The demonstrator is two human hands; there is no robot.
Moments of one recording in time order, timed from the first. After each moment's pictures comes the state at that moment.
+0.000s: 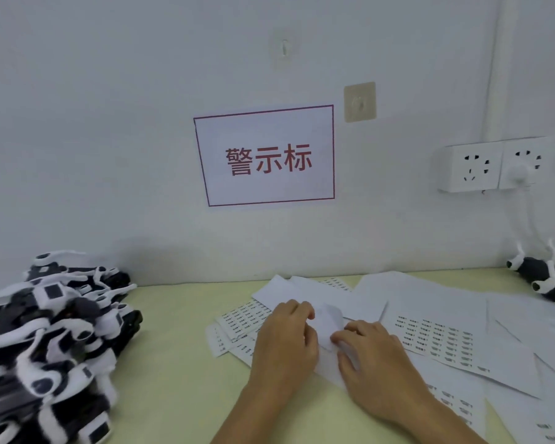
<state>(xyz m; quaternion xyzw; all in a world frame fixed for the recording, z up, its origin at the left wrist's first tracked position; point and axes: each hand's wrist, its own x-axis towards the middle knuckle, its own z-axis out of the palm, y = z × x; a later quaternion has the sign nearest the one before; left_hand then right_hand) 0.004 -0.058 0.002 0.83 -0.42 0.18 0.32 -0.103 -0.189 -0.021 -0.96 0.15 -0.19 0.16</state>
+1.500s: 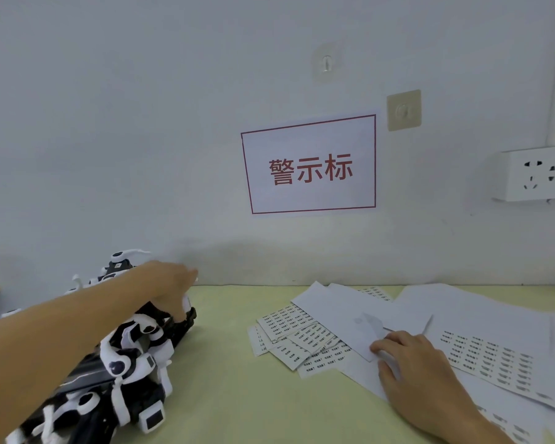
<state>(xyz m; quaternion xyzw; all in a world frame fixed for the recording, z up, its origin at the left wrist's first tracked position) 0.121 0.105 0.159 0.93 -0.23 -0.04 -0.28 -0.102 -0.189 -0.019 -0.96 0.16 -0.19 0.17</state>
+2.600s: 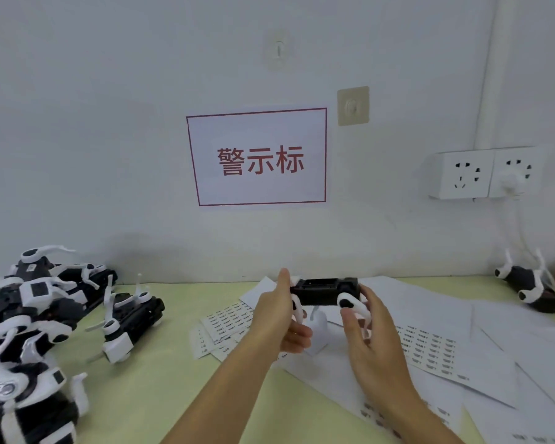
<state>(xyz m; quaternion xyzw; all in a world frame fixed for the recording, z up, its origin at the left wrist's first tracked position) 0.003 -0.088 0.059 0.75 -0.09 -0.24 0.61 -0.103 -0.195 -0.009 -0.75 0.16 -0.41 0.50</state>
